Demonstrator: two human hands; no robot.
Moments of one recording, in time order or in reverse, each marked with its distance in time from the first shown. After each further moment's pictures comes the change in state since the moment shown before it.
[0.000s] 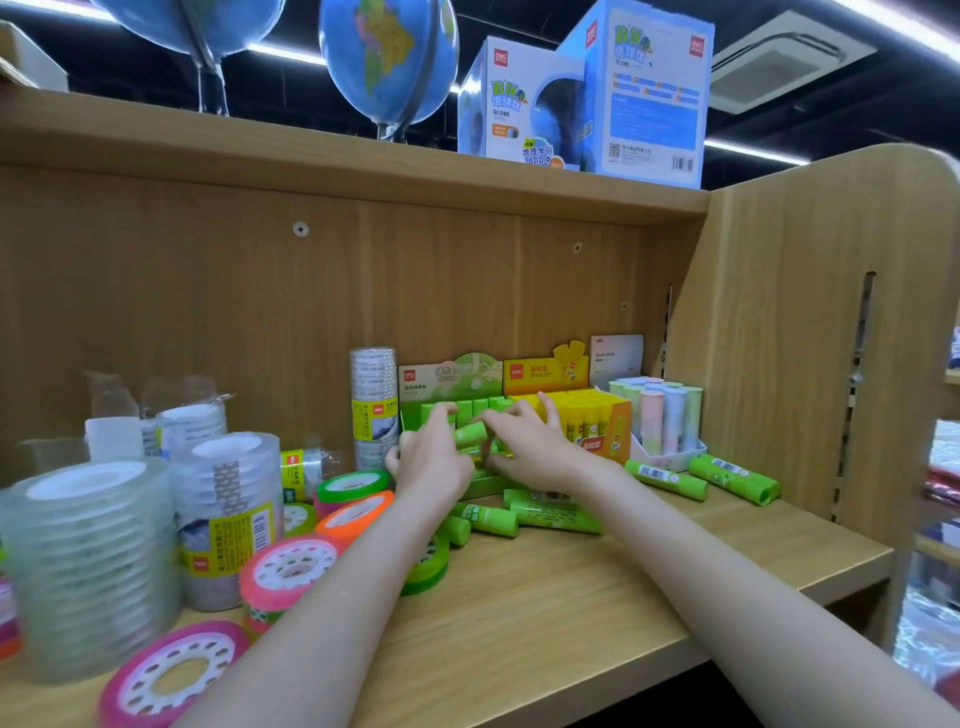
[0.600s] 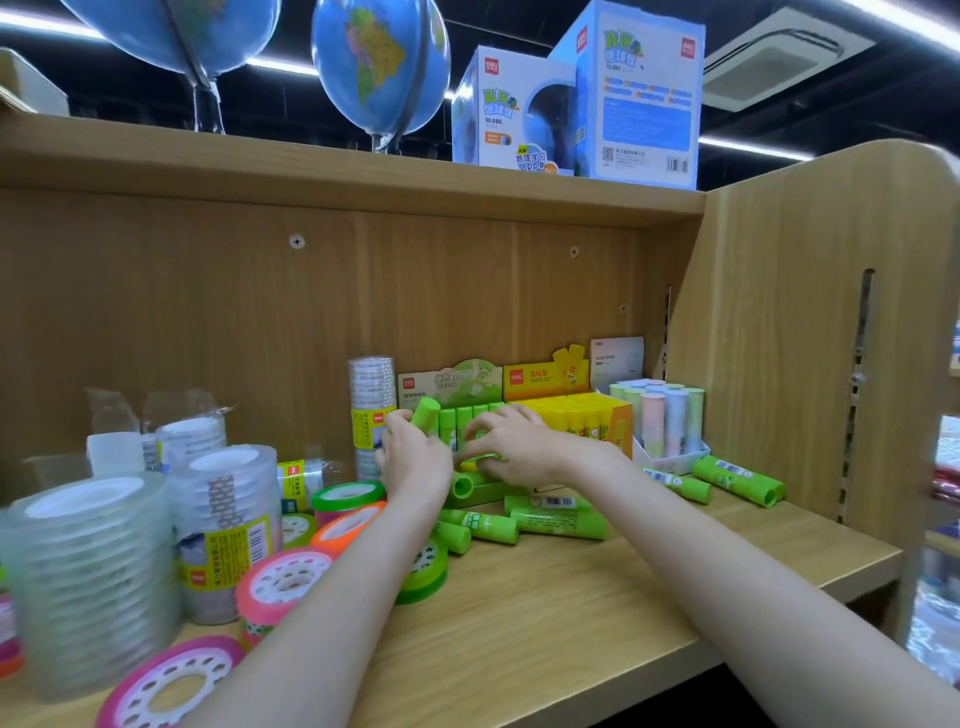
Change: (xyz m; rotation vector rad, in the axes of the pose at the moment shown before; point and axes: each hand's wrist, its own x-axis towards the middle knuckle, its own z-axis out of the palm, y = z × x) left_hand 0.012 -0.008 0.002 -0.402 0.198 -0.207; right_hand 0.007 -0.003 -0.015 -0.162 -0.149 -0.186
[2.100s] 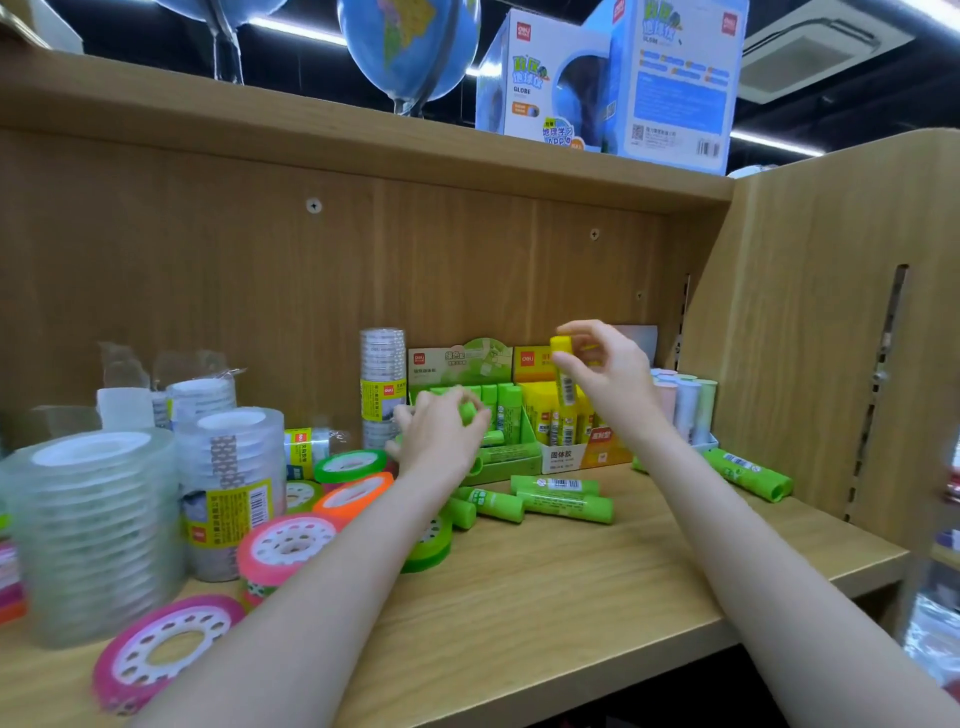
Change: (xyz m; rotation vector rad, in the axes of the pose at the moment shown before) left_hand -0.015 0.008 -0.005 0.296 -0.166 0.215; right_hand -0.030 0.040 -0.012 0.678 0.928 0.208
